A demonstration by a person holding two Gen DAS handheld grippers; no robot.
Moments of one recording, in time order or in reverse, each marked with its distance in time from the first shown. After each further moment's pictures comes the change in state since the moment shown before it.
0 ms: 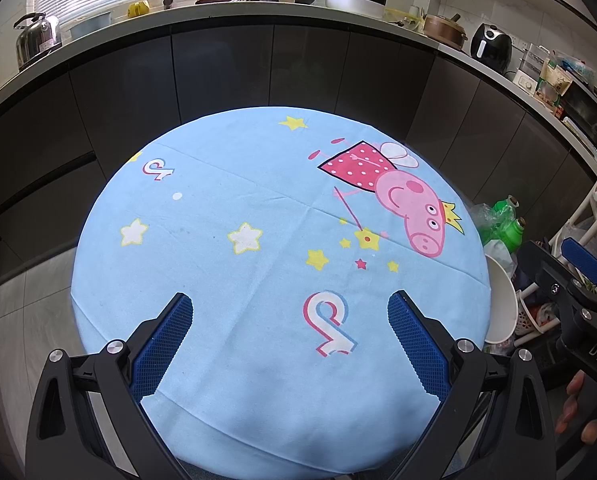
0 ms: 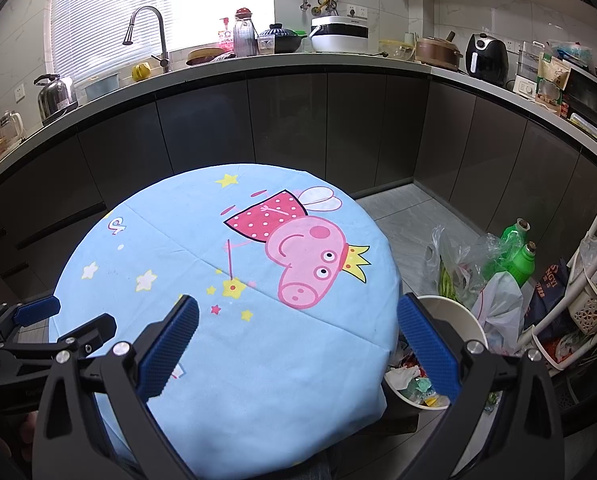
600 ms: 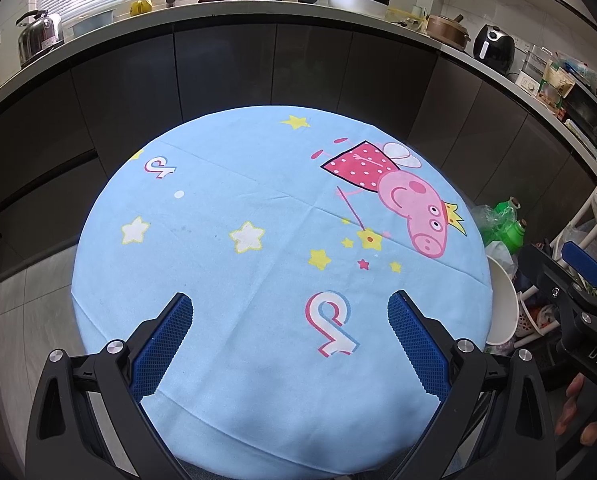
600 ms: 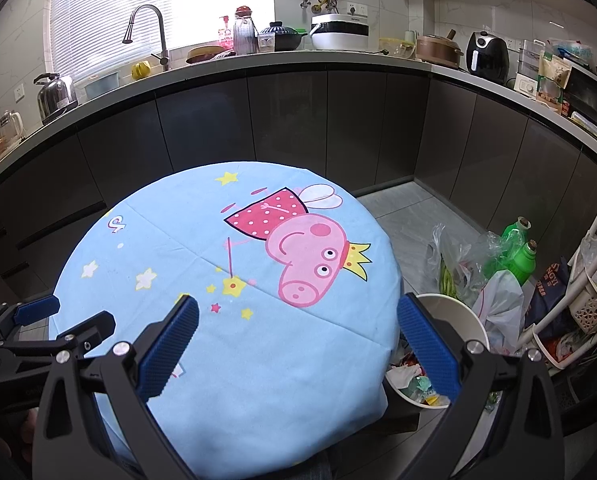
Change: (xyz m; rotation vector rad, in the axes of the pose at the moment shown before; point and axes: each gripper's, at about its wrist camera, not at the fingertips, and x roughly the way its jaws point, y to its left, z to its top) left arm 0.003 0.003 0.001 -0.006 0.005 -0.002; right arm 0.000 0.001 0.000 0.000 0.004 -0.001
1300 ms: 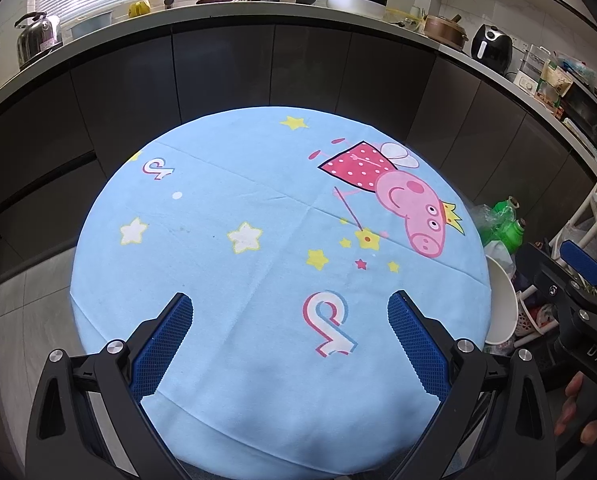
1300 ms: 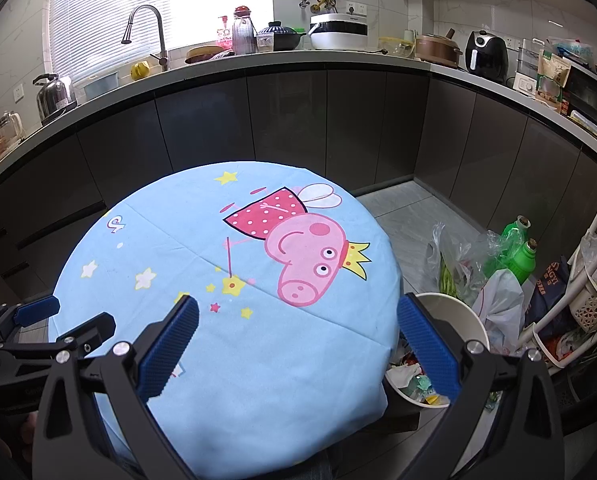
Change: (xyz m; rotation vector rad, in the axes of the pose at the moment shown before) left arm 0.000 -0.001 0.001 0.009 -0.004 -0.005; right arm 0.000 -0.001 0.001 0.001 0.000 0.001
